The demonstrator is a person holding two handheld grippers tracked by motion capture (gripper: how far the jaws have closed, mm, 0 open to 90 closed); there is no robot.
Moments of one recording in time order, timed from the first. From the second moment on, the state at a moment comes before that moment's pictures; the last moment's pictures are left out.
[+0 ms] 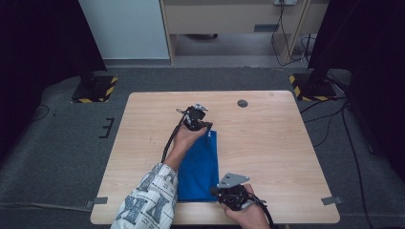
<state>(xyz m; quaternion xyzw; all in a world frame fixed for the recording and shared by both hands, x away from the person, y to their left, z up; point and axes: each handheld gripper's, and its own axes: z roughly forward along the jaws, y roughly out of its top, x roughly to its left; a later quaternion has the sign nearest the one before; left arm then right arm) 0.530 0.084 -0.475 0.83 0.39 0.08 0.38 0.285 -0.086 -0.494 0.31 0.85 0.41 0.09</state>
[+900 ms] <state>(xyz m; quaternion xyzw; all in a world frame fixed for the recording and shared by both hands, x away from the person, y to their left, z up) 0.523 0.110 -0.461 0.83 0.37 0.10 0.40 0.348 -0.100 -0.497 0.34 0.84 0.40 0.11</state>
